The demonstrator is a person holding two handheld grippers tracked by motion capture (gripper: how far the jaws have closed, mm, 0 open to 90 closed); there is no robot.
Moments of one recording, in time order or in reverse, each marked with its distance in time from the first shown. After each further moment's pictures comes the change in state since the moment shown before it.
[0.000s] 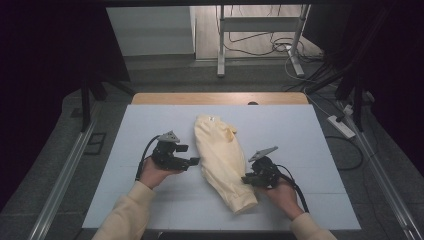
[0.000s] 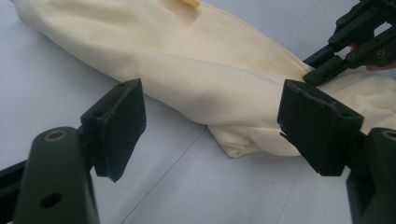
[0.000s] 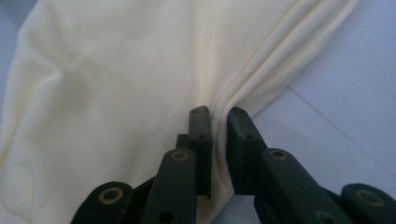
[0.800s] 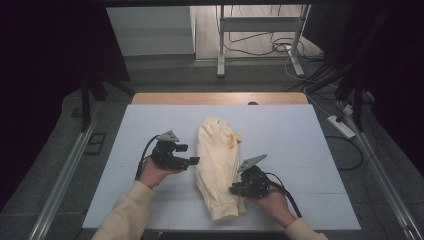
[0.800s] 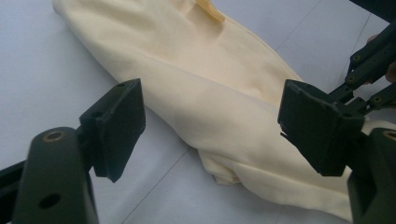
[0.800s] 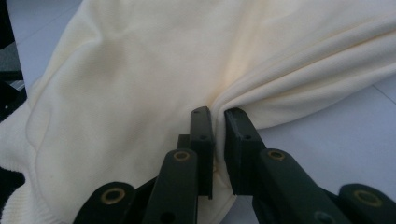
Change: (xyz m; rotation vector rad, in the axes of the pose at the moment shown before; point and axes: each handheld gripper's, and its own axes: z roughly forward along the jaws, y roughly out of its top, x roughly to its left) left arm 0.002 0.000 0.000 -0.004 -0.008 -0.009; right arm 0.039 0.002 0.011 -0.018 0.127 -0.085
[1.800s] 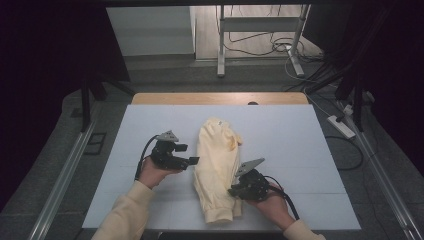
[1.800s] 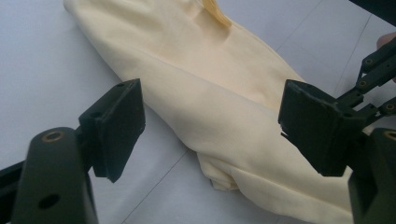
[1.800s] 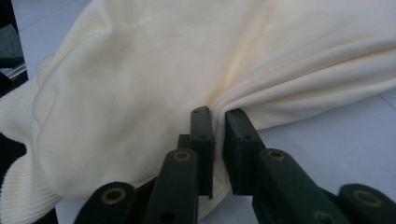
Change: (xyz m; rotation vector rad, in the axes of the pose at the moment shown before) left arm 0.001 0.000 -0.001 0.000 0.002 -0.002; right arm 0.012 0.000 -0.002 -0.004 -0.030 -0.072
